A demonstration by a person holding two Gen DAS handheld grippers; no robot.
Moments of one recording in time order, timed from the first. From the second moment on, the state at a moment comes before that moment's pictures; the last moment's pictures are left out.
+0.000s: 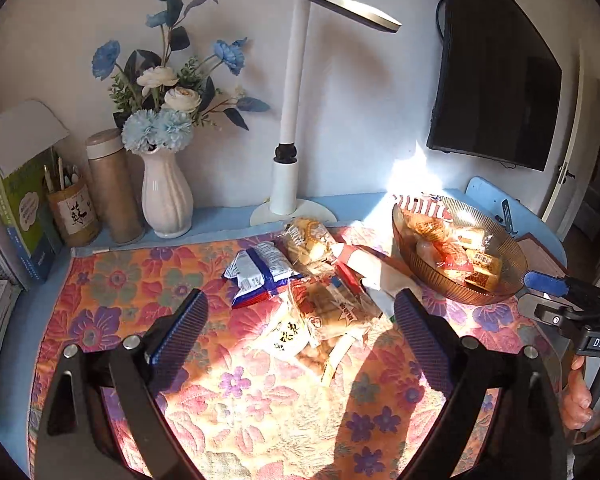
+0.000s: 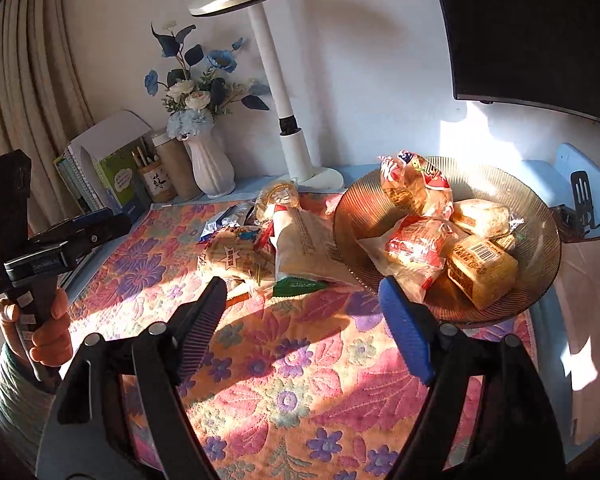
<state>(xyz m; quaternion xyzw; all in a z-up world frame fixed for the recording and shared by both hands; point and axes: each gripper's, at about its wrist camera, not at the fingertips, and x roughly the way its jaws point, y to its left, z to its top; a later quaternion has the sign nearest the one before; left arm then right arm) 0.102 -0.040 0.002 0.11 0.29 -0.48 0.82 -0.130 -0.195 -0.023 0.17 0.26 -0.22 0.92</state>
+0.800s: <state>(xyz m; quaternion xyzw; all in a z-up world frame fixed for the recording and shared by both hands) 0.121 -0.047 -0.077 0.13 0.38 -0.44 0.80 -0.090 -0.242 -0.096 0.31 0.30 -0.23 0.87</state>
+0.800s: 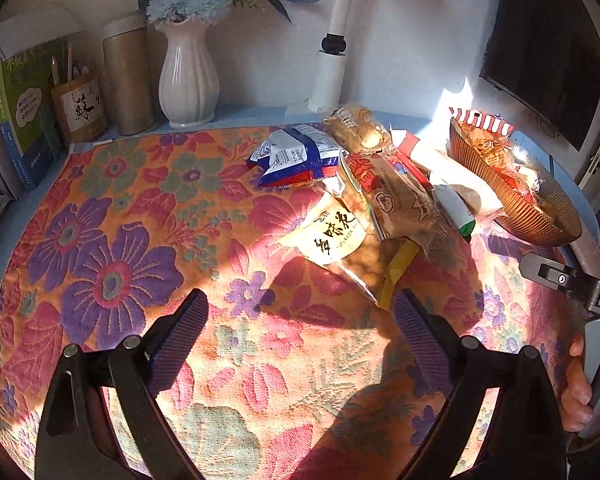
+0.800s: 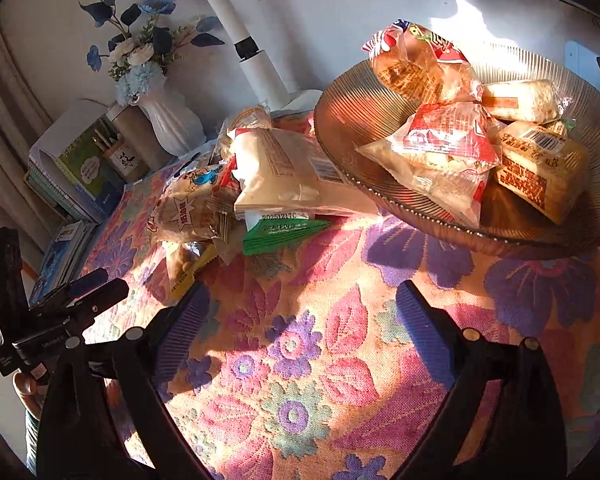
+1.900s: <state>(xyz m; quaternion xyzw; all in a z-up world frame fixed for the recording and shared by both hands) 0.136 -0.096 -0.069 0.10 0.39 -0.49 0.77 -0.044 -0.279 -0.112 0.49 0.21 -0.23 0.82</state>
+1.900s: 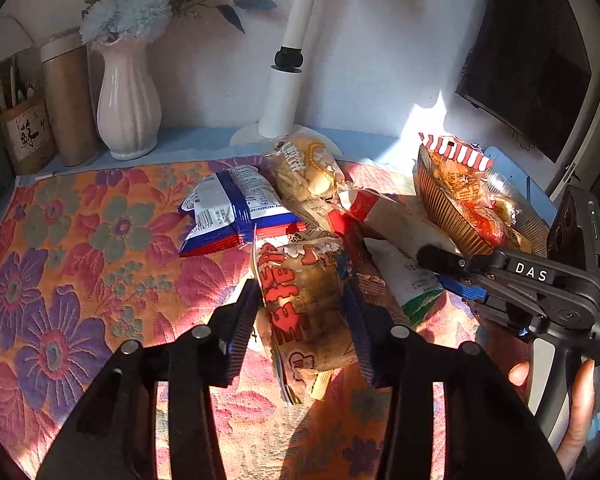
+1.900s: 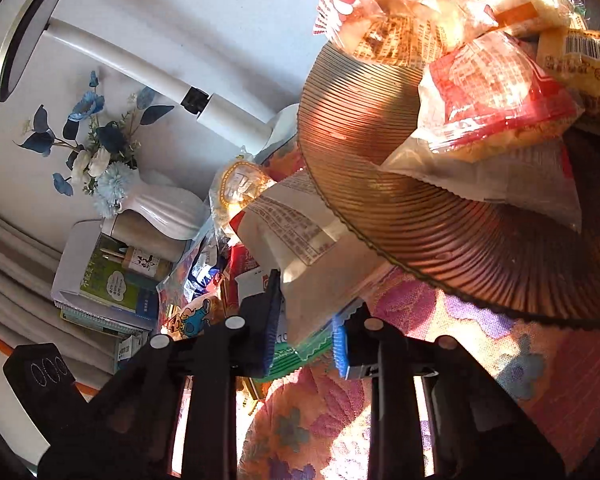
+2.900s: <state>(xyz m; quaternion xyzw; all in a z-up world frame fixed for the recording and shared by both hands) 0.123 -0.054 -0.100 0.10 0.43 -0.41 0.80 -0.001 -0.241 -0.116 0.35 0.32 -0.28 0.84</state>
